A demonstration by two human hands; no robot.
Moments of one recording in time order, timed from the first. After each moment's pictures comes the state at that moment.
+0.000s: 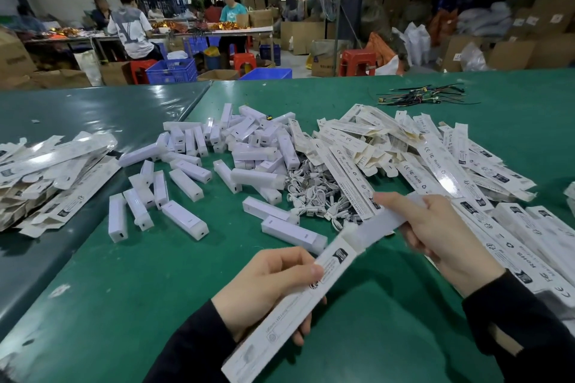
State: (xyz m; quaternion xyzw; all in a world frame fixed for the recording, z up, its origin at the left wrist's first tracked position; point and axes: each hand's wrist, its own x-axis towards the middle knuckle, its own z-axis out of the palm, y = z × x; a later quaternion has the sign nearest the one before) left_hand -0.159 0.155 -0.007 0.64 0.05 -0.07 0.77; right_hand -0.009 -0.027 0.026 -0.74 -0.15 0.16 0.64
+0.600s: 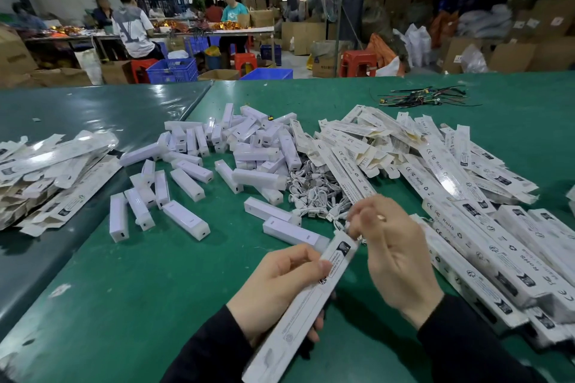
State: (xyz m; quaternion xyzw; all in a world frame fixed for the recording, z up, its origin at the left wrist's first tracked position) left_hand -0.155 0.141 -0.011 0.63 0.07 -0.02 0.77; right_hand -0.043 0.005 -0.011 -0.73 -0.38 -0.12 0.55
